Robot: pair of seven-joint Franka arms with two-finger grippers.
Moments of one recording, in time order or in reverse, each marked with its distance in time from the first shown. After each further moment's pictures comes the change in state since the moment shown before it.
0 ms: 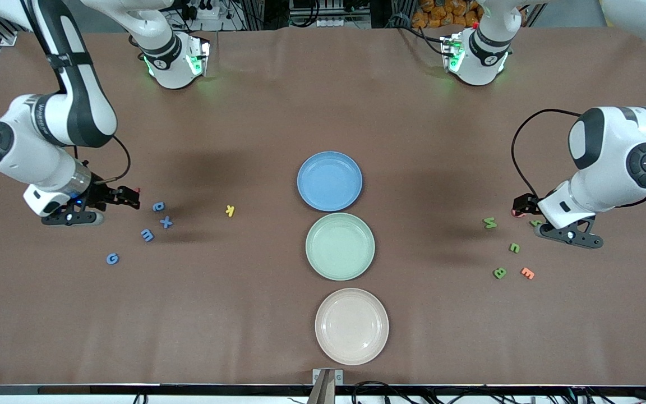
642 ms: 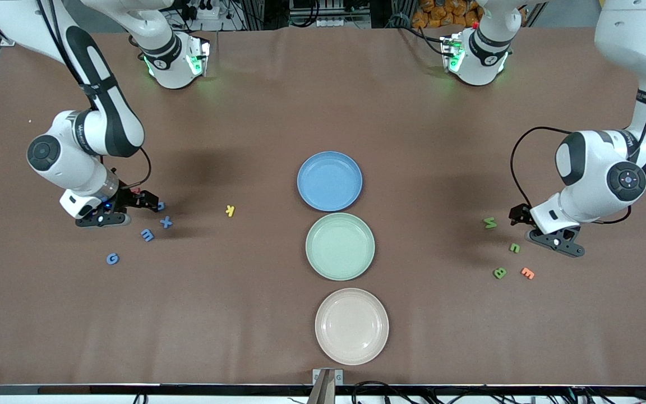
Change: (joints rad) left arm 0.055 0.129 0.013 -0.080 0.001 0.253 0.183; right arm 0.001 0.100 0.014 -0.119 0.000 0.238 -0.045
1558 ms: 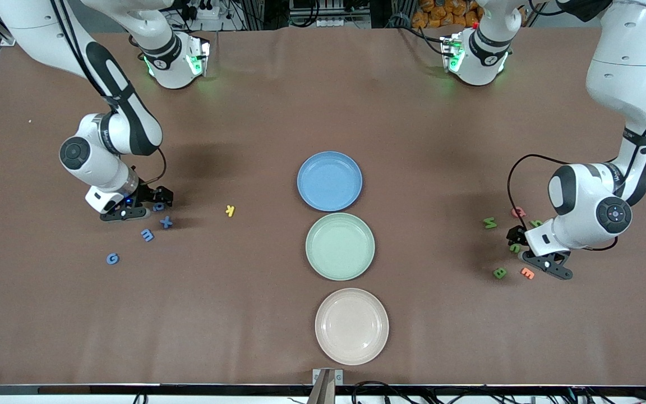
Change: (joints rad) left arm 0.004 0.225 0.013 0.179 0.000 0.039 0.097; right arm -0.005 0.070 0.025 -0.109 -0.017 0.164 -0.010
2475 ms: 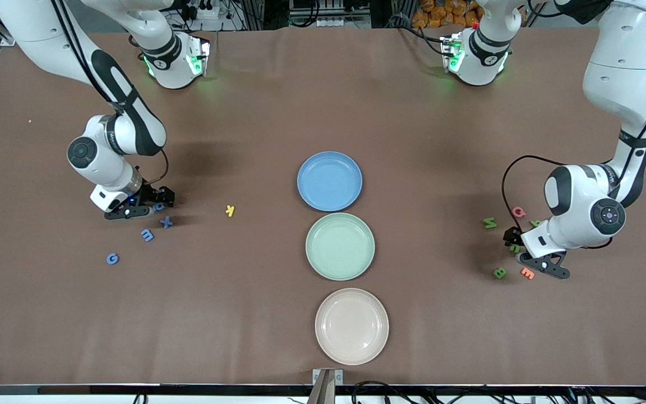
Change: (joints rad) left arm -0.006 0.012 -0.004 -0.003 0.000 -0.001 -0.084; right arm -0.008 0.045 0.000 -0.025 -0.006 0.091 -0.008
